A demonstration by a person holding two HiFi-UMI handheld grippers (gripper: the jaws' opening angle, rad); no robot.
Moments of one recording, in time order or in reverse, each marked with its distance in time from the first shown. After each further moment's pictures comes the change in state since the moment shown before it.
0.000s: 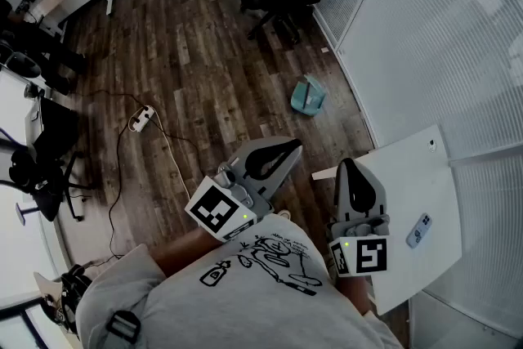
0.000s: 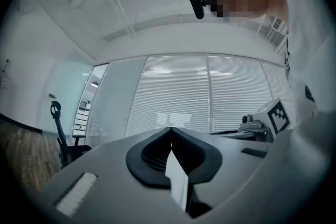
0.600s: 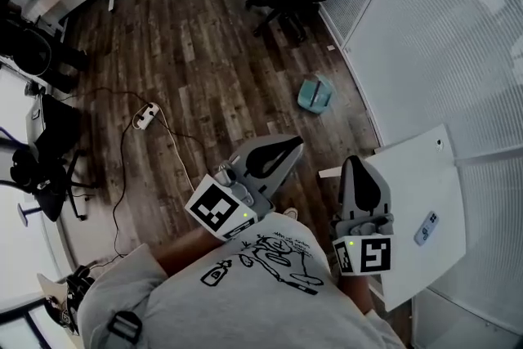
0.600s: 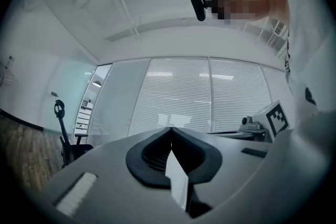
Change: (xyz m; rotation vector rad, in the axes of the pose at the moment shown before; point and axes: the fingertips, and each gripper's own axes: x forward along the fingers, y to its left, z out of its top) left arm -0.040 0.037 0.007 -0.025 -0.011 0.003; right arm 0.026 0.041 0.006 0.006 -0.023 -0.013
